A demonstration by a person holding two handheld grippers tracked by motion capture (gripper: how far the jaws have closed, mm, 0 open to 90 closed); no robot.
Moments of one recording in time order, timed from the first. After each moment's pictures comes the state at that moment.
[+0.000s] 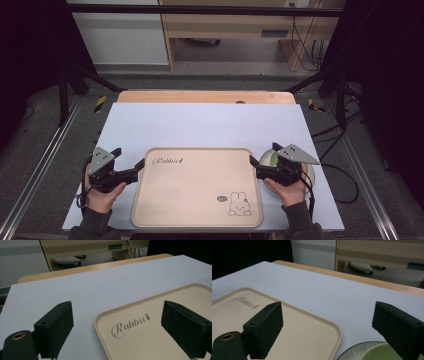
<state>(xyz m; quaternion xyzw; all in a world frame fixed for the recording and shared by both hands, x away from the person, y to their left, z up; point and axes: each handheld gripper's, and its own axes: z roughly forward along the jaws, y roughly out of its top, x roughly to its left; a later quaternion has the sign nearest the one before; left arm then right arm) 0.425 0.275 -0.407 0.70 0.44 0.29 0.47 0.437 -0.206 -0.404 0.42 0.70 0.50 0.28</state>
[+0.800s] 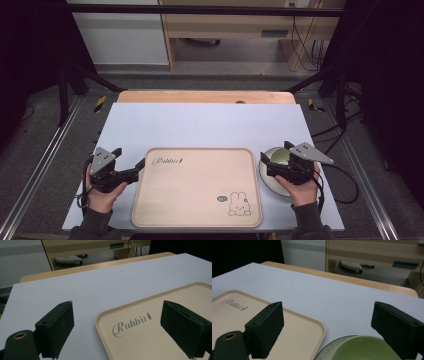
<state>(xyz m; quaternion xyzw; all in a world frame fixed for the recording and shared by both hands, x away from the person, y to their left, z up) 0.425 0.272 -0.407 0.70 0.45 0.30 0.47 0.432 -0.229 -0.389 0.44 0.69 0.49 0.30</state>
